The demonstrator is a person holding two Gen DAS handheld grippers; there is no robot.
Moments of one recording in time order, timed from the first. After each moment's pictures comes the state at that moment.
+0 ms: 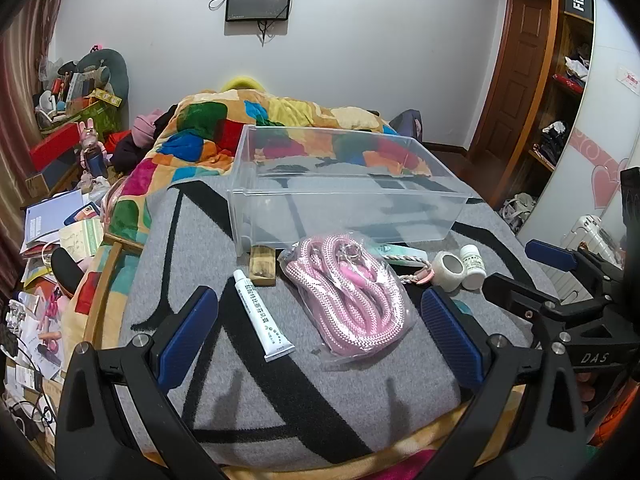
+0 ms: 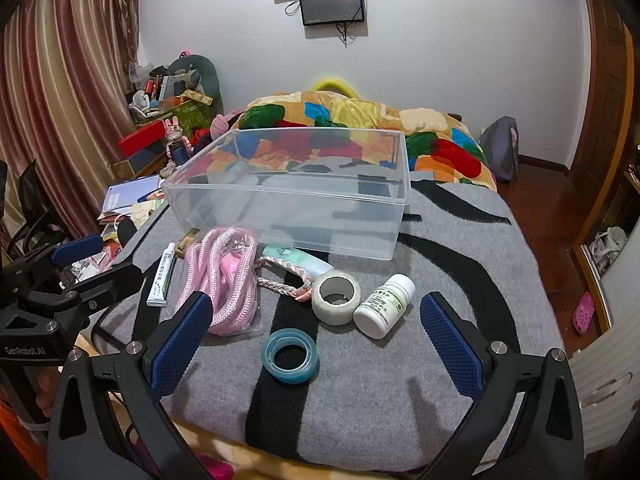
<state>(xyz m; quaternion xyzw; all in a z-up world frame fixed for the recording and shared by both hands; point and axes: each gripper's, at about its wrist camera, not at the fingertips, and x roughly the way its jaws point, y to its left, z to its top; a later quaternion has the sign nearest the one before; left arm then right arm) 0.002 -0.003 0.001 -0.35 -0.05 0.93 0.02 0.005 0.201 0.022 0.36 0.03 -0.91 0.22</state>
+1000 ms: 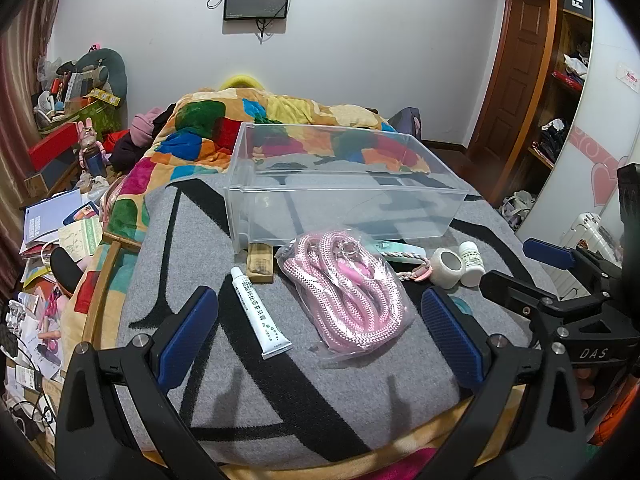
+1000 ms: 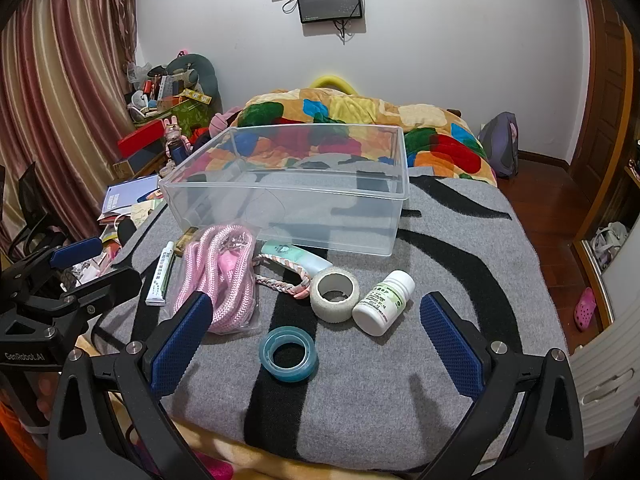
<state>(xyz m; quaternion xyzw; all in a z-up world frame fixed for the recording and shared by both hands) 0.002 -0.004 -0.001 -0.36 -0.05 0.93 0.02 0.004 0.204 0.022 0.36 0.03 -0.90 0.22</state>
